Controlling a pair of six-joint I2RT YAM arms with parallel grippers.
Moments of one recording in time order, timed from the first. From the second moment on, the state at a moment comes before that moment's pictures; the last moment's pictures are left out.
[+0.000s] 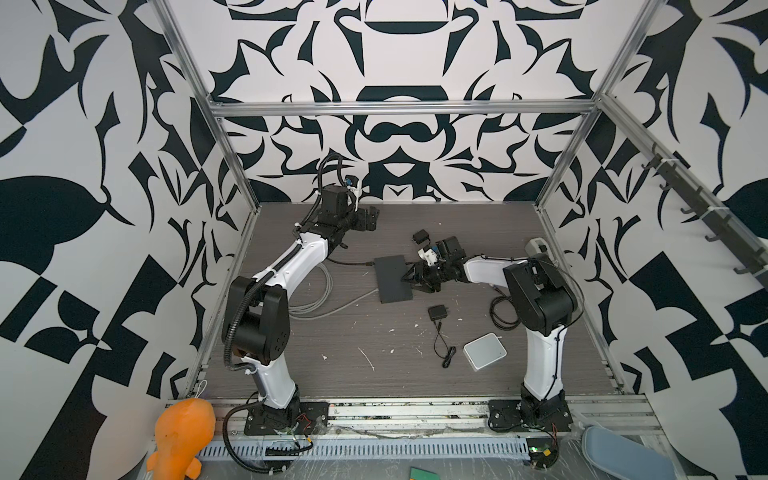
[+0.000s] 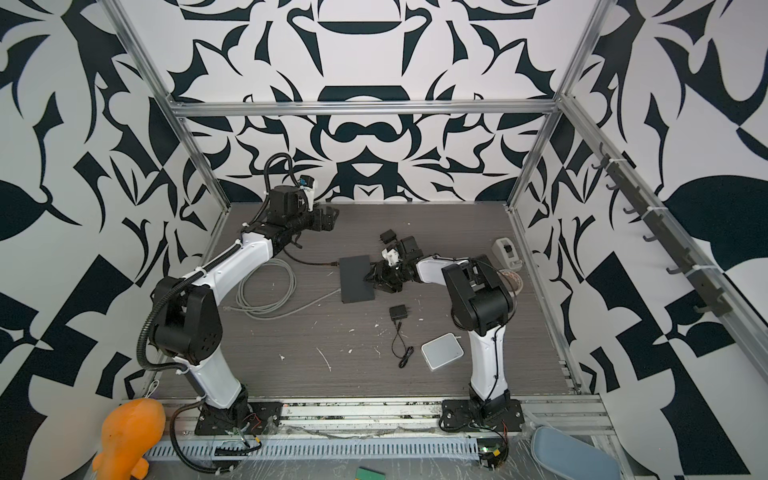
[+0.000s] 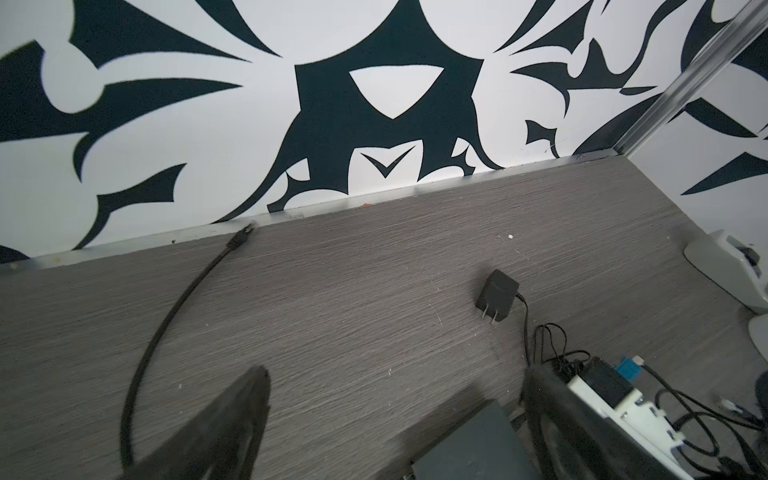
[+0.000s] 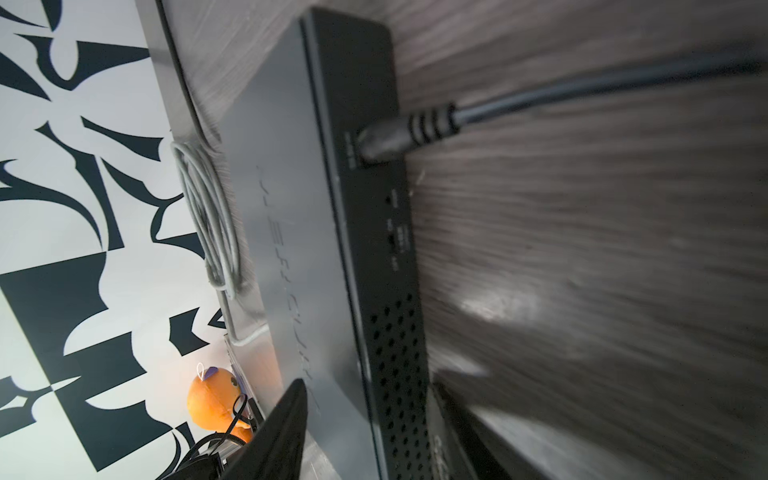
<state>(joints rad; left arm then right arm) -0.35 1.78 1.44 -0.13 0.13 -0.14 0.41 2.03 1.18 -0.10 -0.75 0.78</state>
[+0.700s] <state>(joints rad) -0.81 1.90 1.39 -0.48 -0.21 -0.53 0.26 1.57 1.02 -0.74 -0.44 0.57</state>
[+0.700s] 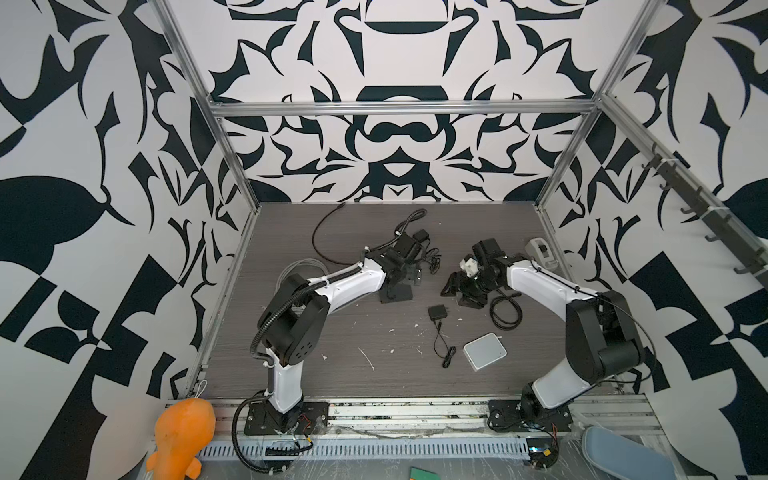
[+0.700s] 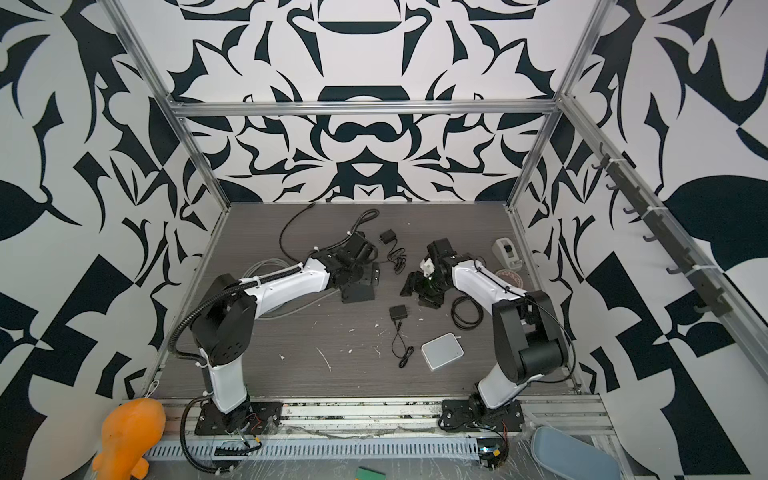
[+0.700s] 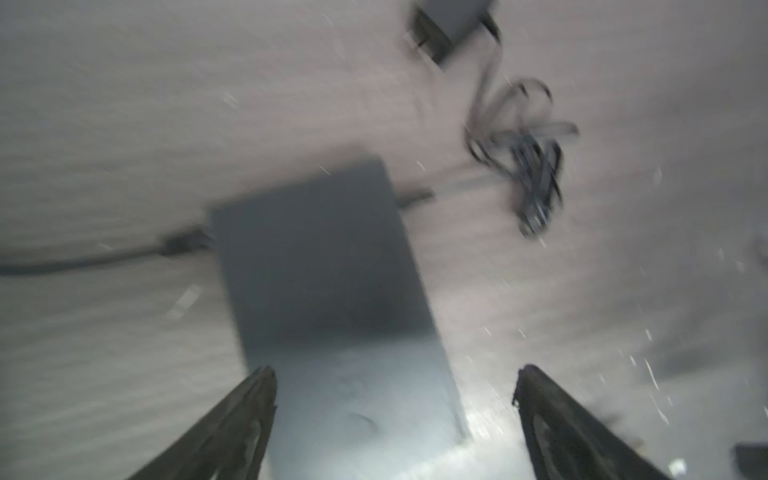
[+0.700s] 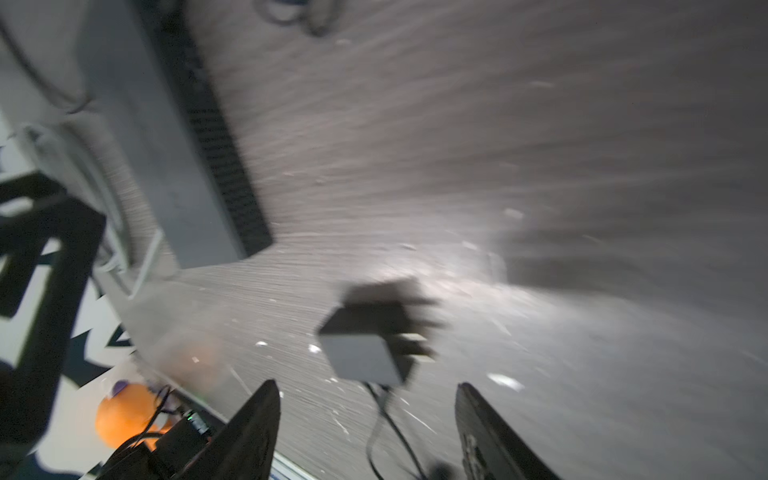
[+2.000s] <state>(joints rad) -0.95 2.02 1.61 -0.61 -0.20 -0.47 0.25 1.31 0.61 -0.83 -0.39 1.15</state>
